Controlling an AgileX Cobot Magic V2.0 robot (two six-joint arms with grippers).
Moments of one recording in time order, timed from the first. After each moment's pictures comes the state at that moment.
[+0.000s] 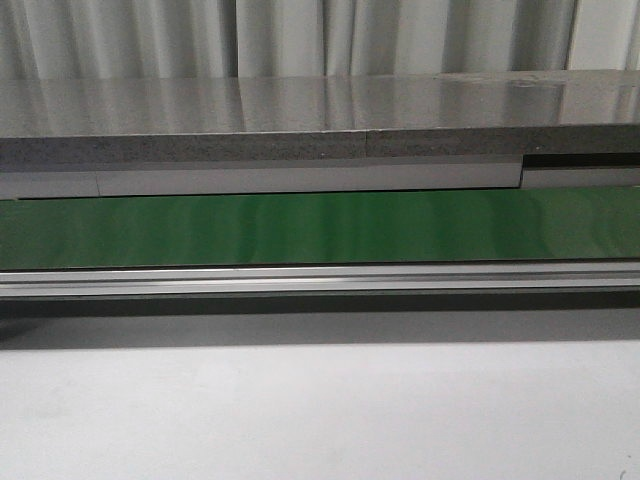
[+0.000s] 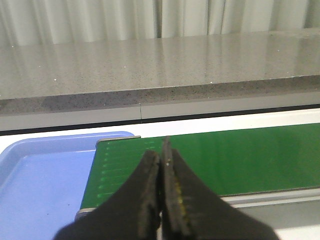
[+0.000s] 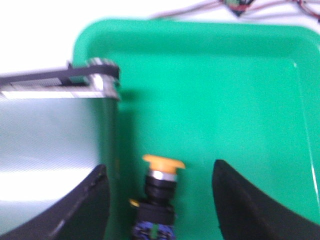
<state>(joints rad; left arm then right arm) -0.02 0.21 -0.19 -0.51 0.16 0.53 -0.46 1.68 -1.19 0.37 0.49 -0.63</state>
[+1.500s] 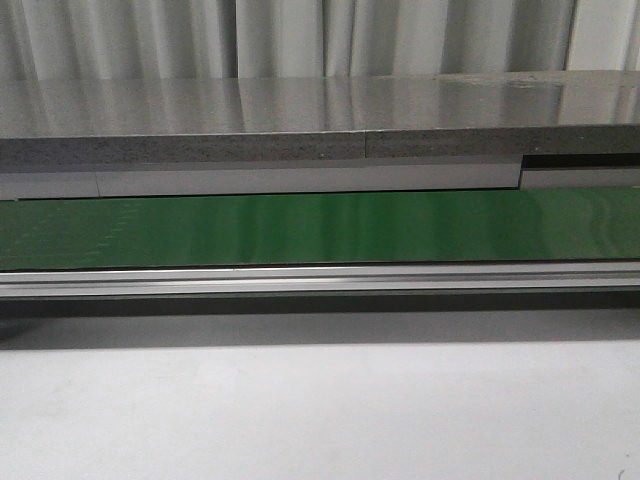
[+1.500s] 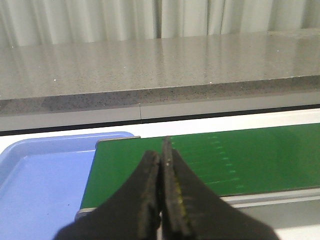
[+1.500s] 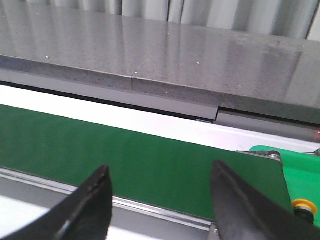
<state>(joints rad) -0.02 0.21 -0.19 -0.51 0.16 0.53 -0.01 0.30 -0.37 0.58 0.35 -0.63</state>
